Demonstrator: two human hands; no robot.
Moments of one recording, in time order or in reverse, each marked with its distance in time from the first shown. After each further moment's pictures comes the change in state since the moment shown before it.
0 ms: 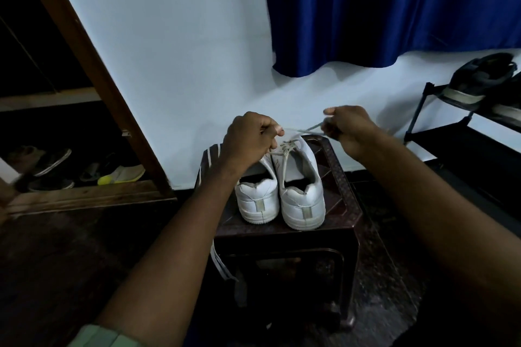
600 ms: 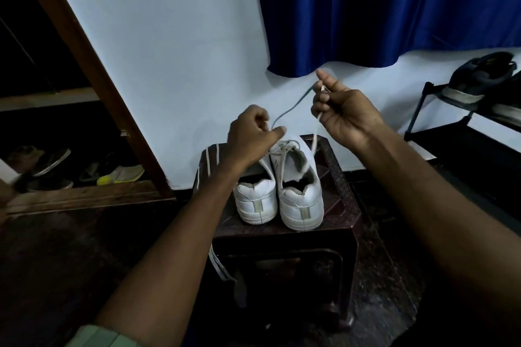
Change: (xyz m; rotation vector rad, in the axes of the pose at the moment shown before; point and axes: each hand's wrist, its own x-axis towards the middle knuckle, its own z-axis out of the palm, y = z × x) left_hand 0.002 0.001 0.010 -0.200 0.114 -0.166; right_hand -0.013 -0.023 0.005 0.740 -0.499 0.008
